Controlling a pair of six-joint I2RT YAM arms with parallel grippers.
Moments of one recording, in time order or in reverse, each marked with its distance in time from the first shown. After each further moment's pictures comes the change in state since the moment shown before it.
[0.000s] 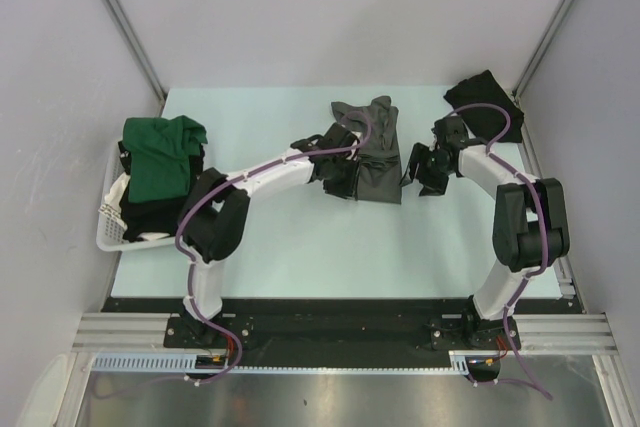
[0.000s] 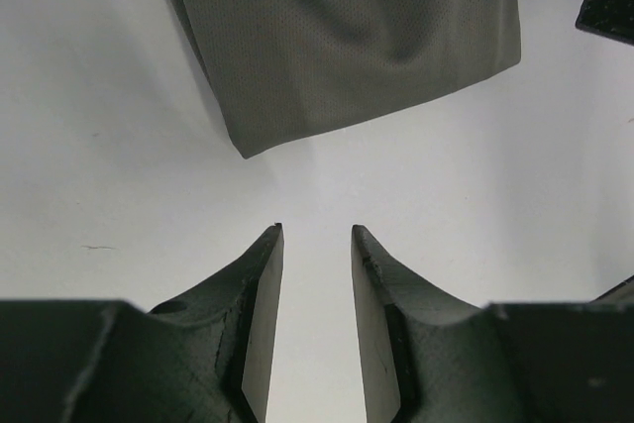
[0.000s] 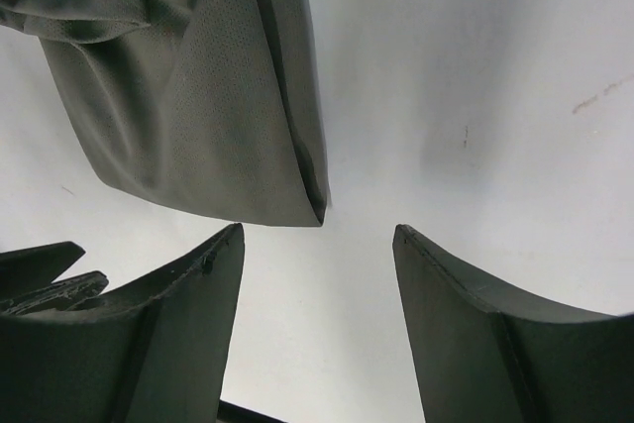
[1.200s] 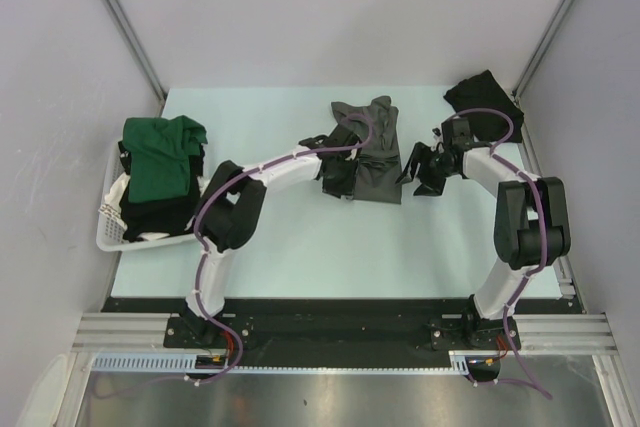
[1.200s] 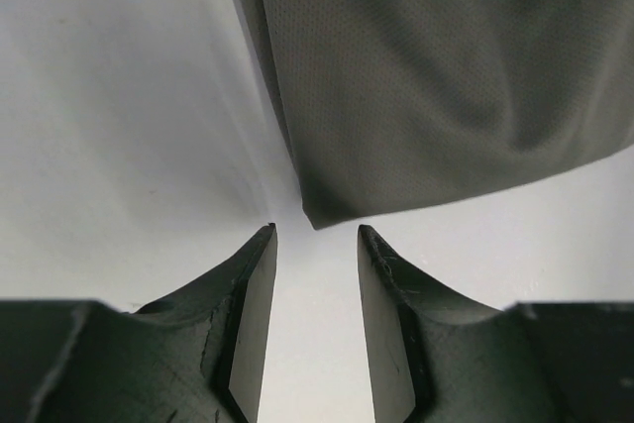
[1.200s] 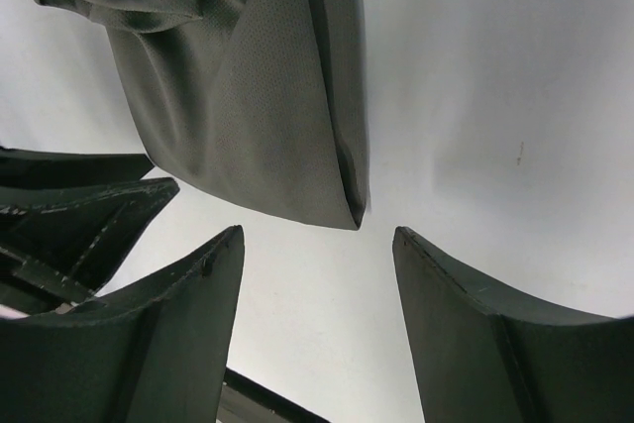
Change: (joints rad) left arm 0.024 0.134 0.088 -0.031 -0.074 0.002; right arm -0.046 0.013 -0.042 0.086 -0.174 0.018
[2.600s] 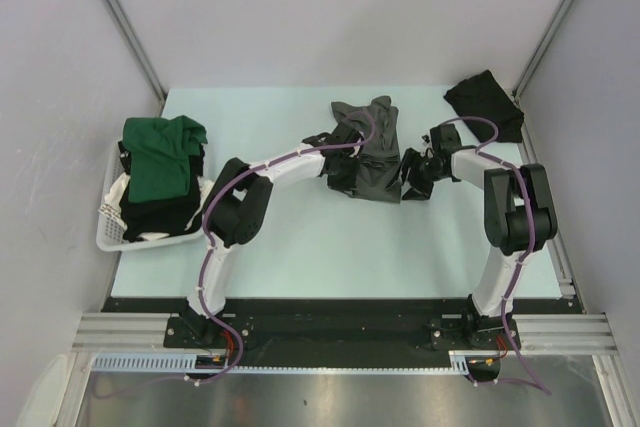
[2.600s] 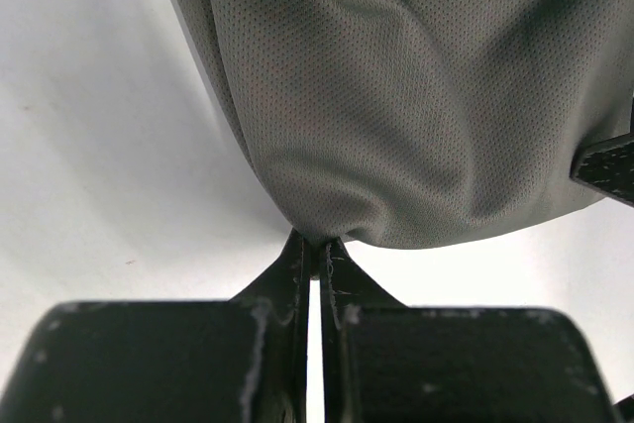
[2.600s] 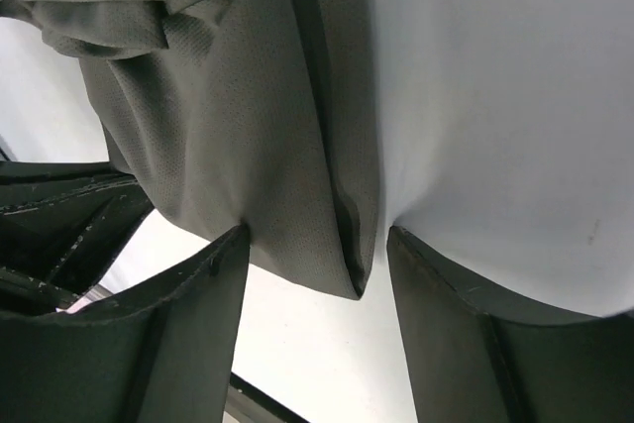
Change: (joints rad) left arm 0.015 0.083 0.070 0.038 0.045 0.015; right arm 0.035 0.121 0.000 0.092 -0.050 0.060
